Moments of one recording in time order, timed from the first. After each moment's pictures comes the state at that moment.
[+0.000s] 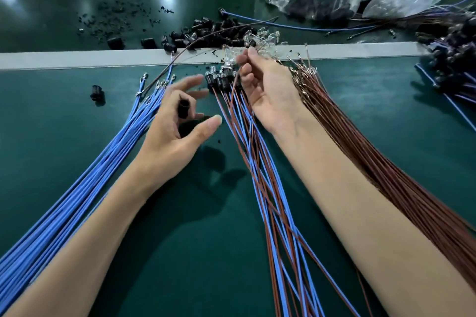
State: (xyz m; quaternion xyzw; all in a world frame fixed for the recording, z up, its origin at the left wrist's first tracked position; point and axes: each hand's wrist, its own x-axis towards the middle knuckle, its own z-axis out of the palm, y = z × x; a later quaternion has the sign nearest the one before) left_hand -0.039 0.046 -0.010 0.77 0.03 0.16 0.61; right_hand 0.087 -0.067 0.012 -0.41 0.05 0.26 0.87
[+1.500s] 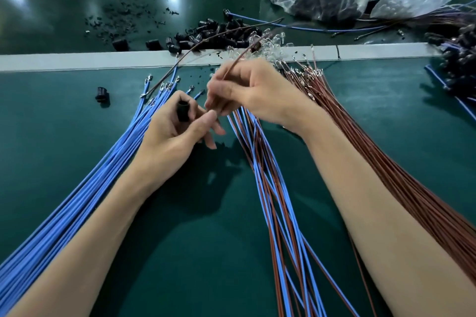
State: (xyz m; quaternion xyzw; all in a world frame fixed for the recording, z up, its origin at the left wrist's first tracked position) left_hand -0.040 0.049 -0.011 0.73 0.03 0.14 0.66; right_hand 0.076 -0.077 0.031 -0.68 -0.37 0.29 0.56
